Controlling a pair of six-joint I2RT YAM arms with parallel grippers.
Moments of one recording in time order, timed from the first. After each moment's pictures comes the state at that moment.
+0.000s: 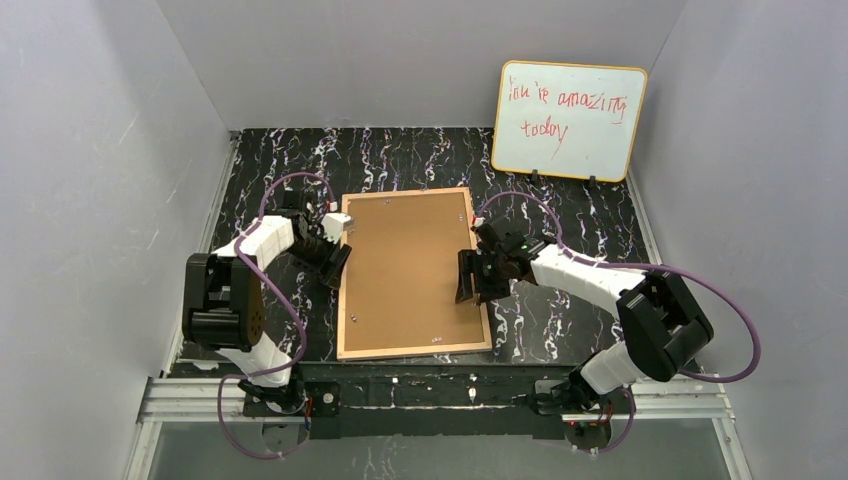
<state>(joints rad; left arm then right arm) -0.07 1.61 0.97 -0.76 0.33 0.51 0.70 1.47 0.85 -0.48 -0.22 0.56</state>
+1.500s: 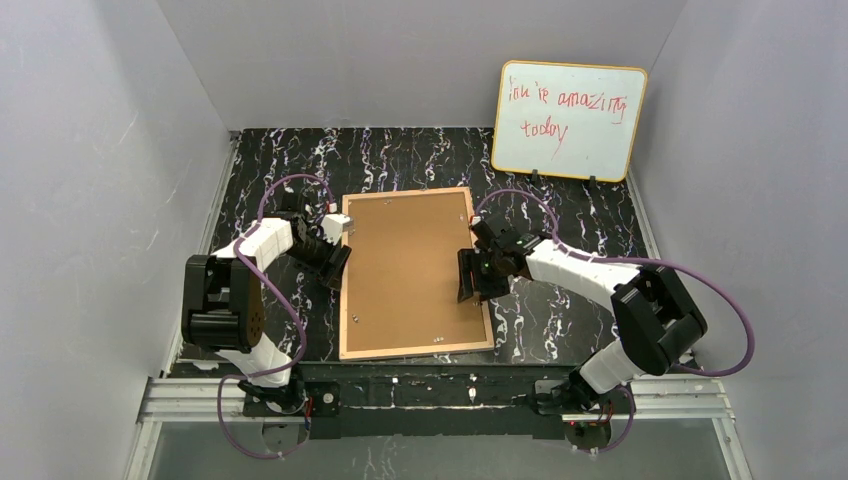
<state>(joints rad) -0.06 1.60 0.95 -0.74 0.36 0.51 0.70 1.51 0.91 -0.54 -0.18 0.54</state>
